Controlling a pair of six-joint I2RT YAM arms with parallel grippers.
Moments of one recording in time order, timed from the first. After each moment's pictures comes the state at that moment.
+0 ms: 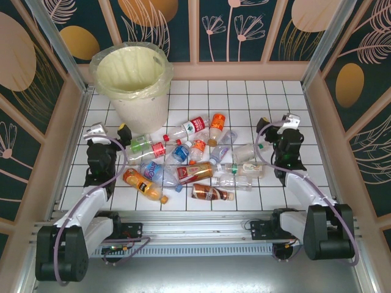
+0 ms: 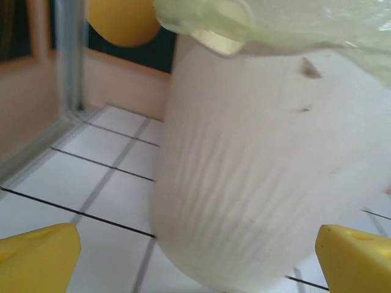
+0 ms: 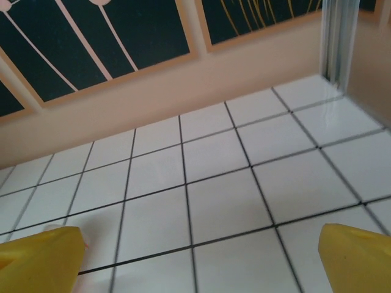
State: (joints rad) left arm -0.05 0.95 0.32 0.52 -0.09 -0.34; right arm 0.06 1.09 0.47 0.39 0.08 0.32
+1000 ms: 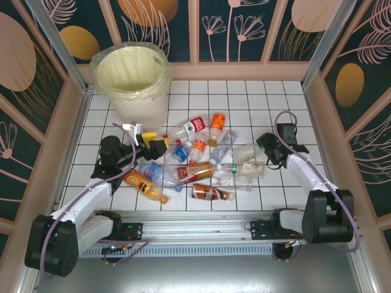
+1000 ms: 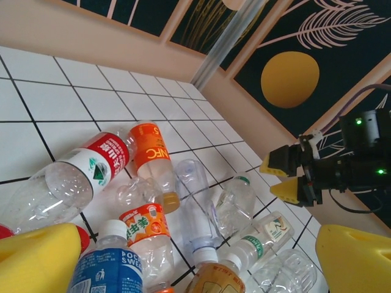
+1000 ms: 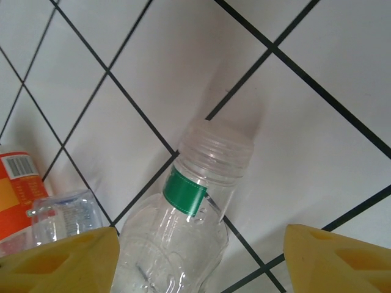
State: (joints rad) left arm -0.26 1.02 0.42 0.47 0.66 -0.53; right arm 0.04 1.24 0.69 -0.40 -0.06 0.90
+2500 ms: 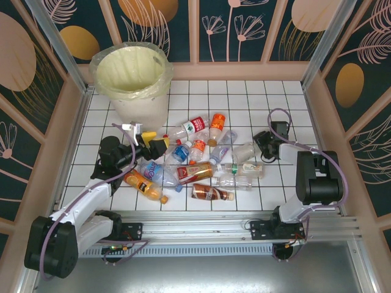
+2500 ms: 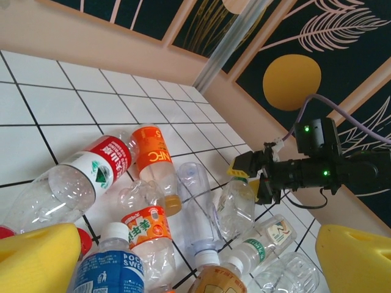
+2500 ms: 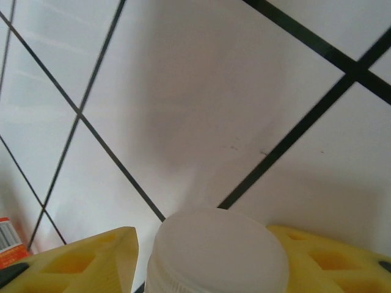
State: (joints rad) left arm -0.26 1.02 0.42 0.46 0.64 -0.53; right arm 0.02 1.59 0.71 -0.02 -0.12 1.00
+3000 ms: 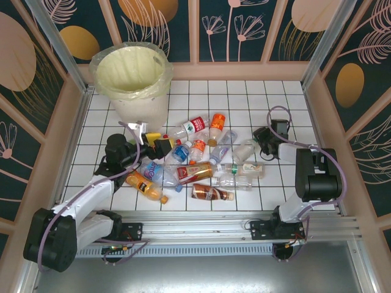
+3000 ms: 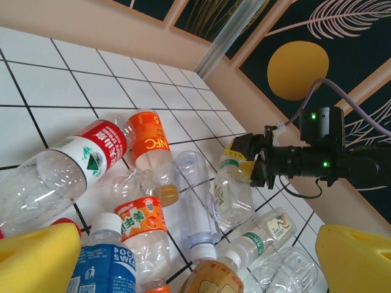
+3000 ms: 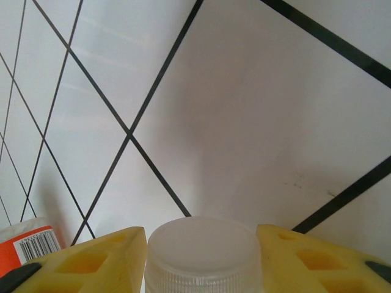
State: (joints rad) left arm -0.33 1.08 0.46 0.43 0.59 -0.54; right arm 0.02 1.62 0.70 0.11 -0.14 1.01
